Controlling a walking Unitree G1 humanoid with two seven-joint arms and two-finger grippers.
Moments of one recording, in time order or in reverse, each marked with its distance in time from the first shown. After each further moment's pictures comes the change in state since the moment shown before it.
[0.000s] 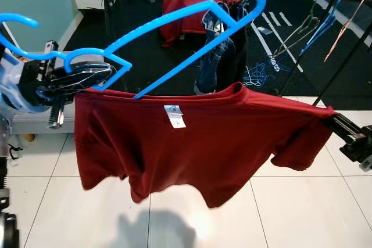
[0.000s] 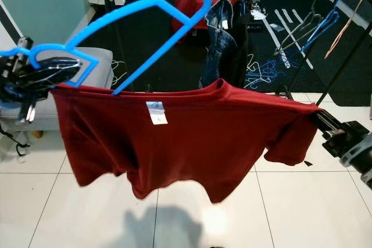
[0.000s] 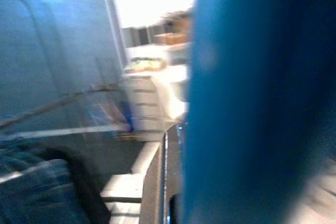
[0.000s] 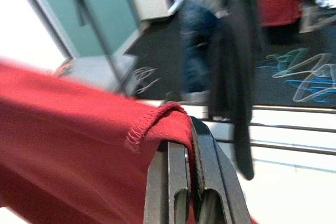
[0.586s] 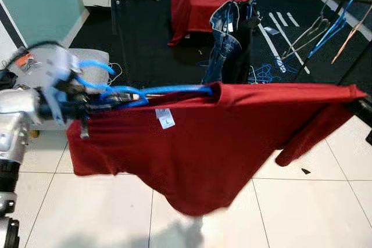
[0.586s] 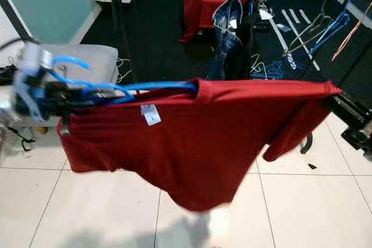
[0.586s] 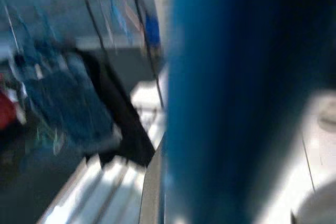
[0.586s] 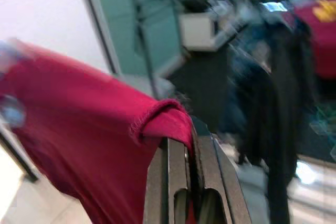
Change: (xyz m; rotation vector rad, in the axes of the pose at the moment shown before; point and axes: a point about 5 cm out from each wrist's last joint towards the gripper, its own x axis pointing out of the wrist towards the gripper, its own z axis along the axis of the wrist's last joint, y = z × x) left arm -0.033 0.004 -0.005 0.088 0.333 -0.048; right arm -0.035 -0.007 0.050 -0.085 -0.115 0.091
